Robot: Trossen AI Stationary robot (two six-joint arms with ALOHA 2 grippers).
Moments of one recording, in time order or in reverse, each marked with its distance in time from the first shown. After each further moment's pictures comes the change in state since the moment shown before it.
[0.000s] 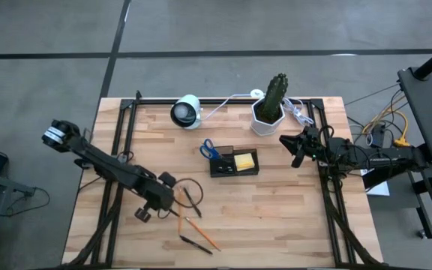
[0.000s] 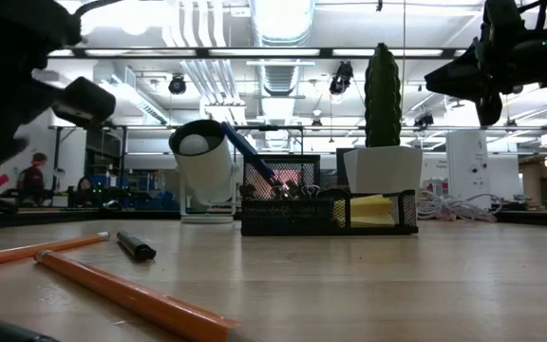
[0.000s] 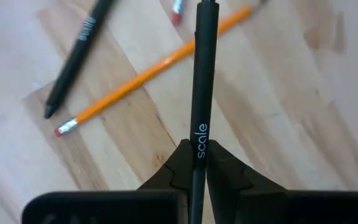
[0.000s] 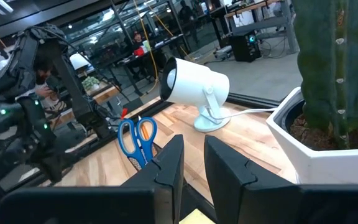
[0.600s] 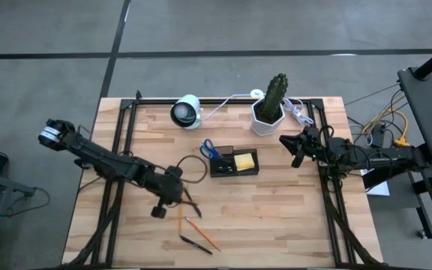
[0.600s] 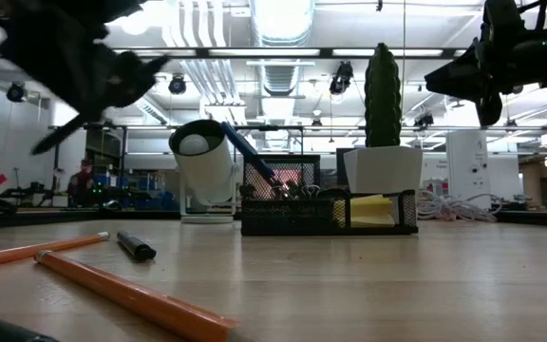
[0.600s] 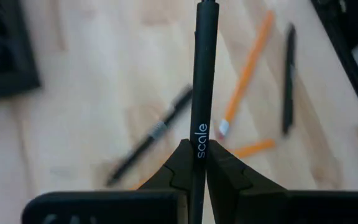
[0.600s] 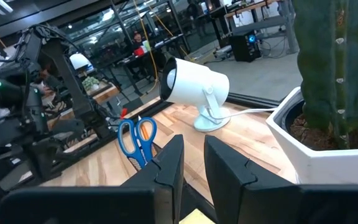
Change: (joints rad) left arm 0.096 -0.055 0.018 0.245 -0.067 -0.167; right arm 0.000 0.000 0.000 0.000 0.000 0.000
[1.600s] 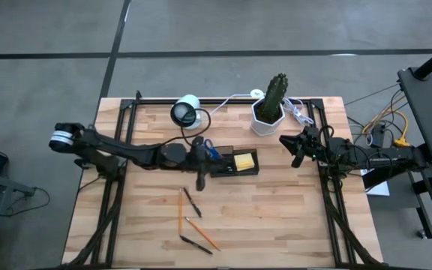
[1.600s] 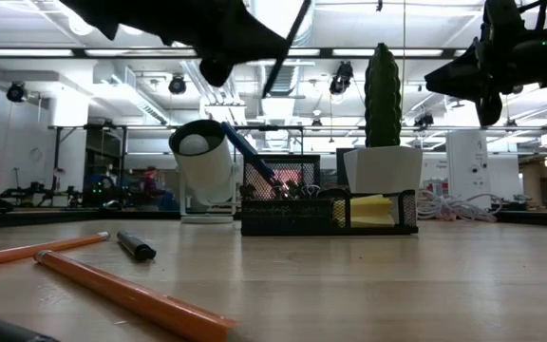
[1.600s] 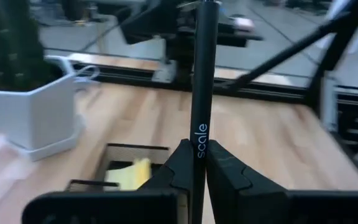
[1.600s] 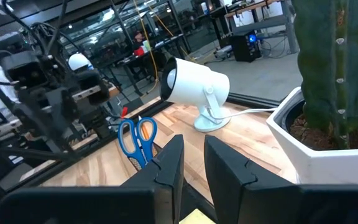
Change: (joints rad) left arm 0.273 0.163 0.018 0.833 -0.191 0.005; right arm 0.000 0.000 0.000 0.000 -0.001 0.000
